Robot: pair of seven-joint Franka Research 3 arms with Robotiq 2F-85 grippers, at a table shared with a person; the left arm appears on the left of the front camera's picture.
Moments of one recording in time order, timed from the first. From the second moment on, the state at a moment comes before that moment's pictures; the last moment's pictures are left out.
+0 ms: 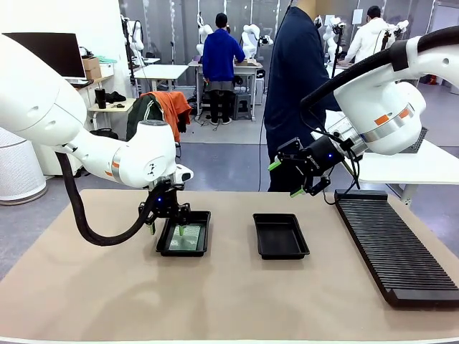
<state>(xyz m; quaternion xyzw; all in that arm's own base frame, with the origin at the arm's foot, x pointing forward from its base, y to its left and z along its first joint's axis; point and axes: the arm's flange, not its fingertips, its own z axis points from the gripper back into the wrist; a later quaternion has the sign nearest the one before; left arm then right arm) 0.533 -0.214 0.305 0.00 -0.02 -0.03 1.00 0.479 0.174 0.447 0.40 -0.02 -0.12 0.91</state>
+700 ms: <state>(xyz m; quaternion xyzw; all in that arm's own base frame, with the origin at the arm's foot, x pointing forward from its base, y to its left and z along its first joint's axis) 0.539 -0.204 0.306 -0.01 -0.03 -0.01 1.00 0.479 0.174 0.447 0.40 -0.02 -0.12 0.91</state>
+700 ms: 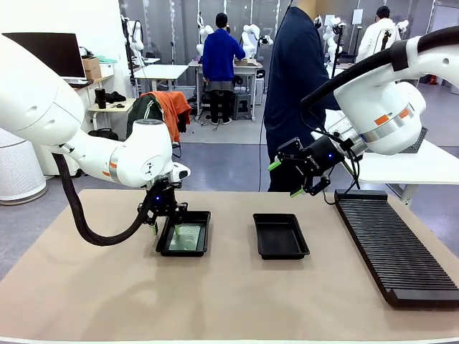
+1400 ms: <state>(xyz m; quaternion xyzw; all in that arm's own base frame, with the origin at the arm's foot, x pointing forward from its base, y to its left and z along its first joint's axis) 0.541 -0.201 0.306 -0.01 -0.03 0.00 1.00 0.479 0.174 0.447 0.40 -0.02 -0.12 0.91</state>
